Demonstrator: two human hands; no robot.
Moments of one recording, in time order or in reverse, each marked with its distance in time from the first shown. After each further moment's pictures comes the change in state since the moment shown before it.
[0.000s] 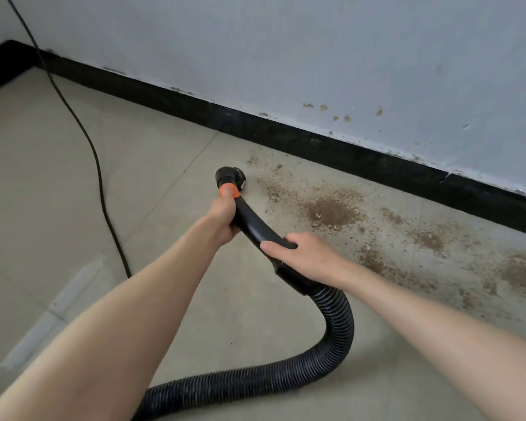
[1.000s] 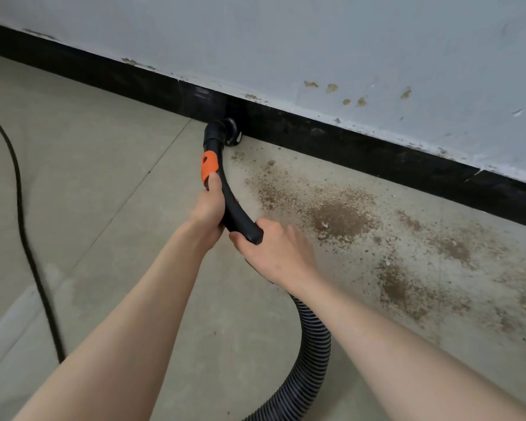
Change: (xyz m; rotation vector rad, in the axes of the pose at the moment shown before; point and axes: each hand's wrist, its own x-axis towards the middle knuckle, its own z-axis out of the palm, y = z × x) left_hand 0.115 0.003 0.008 0.058 -0.051 0.115; right_hand 0.111 -0.006 0.042 -0.230 0.306 0.081
